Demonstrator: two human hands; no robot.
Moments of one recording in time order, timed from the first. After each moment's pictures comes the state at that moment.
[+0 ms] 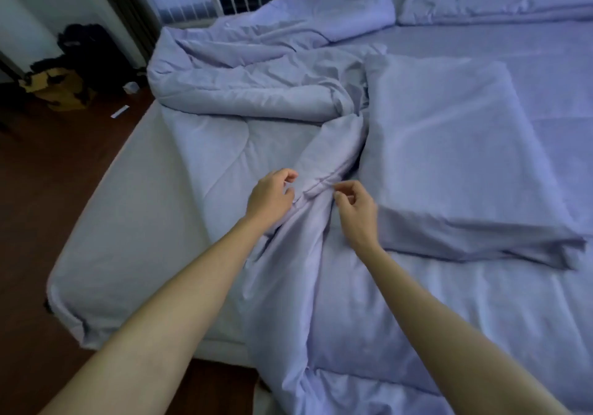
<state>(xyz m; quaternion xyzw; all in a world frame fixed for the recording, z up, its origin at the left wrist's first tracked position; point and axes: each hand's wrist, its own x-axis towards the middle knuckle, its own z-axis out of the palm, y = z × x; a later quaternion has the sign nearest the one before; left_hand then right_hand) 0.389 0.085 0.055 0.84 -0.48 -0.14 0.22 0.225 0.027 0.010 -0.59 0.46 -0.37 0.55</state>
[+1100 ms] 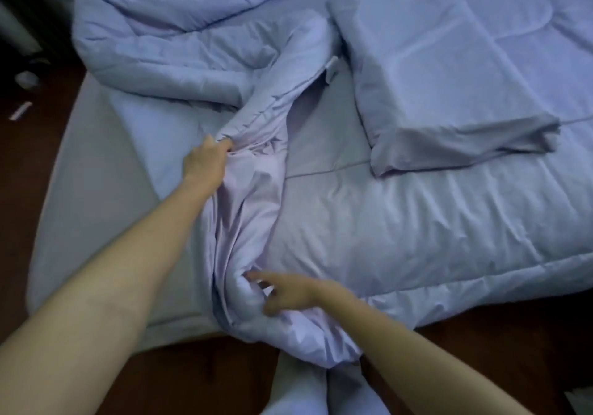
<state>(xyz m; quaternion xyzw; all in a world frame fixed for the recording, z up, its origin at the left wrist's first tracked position) 0.552 0.175 0.037 0.81 -0.58 0.00 -0.03 0.329 0.275 -0.050 -0.75 0.24 0.15 0.59</state>
